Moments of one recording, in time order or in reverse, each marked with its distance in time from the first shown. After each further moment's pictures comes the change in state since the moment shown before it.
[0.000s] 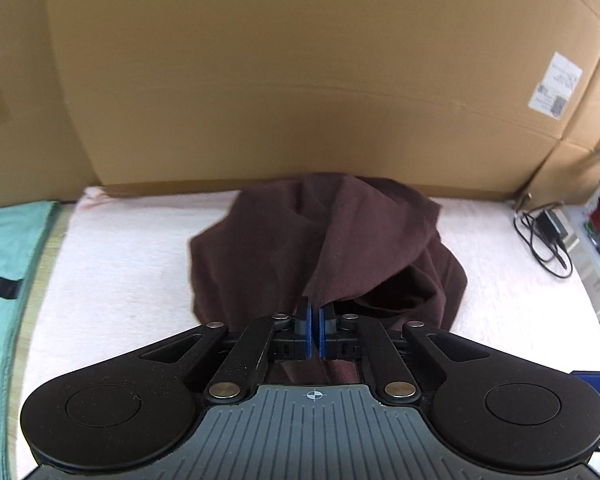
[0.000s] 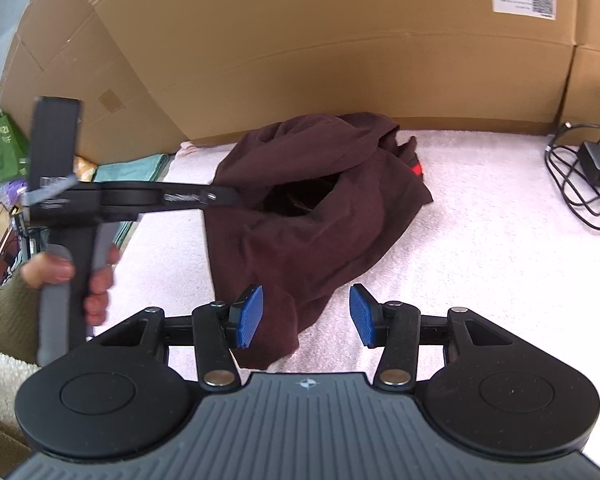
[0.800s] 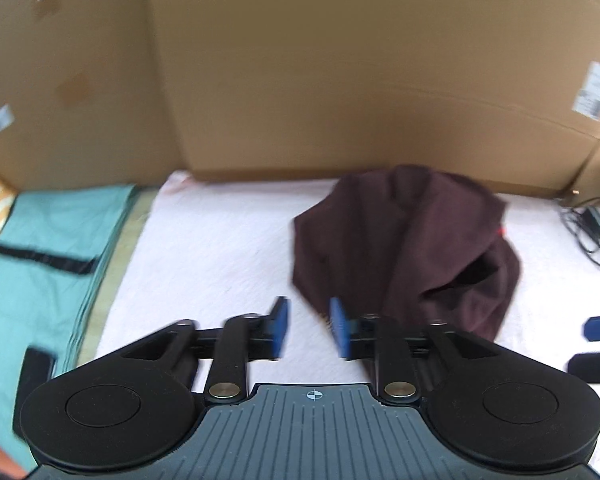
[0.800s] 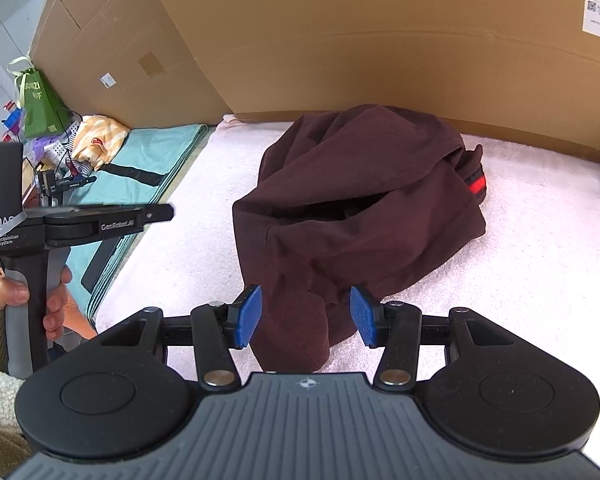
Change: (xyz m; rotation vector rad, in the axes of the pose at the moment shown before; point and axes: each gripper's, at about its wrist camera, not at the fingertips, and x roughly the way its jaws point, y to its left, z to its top) left arm -0.035 0.039 -0.012 0.021 -0.035 0.106; right arm 0.032 0.033 0.014 -0.108 0.065 0.070
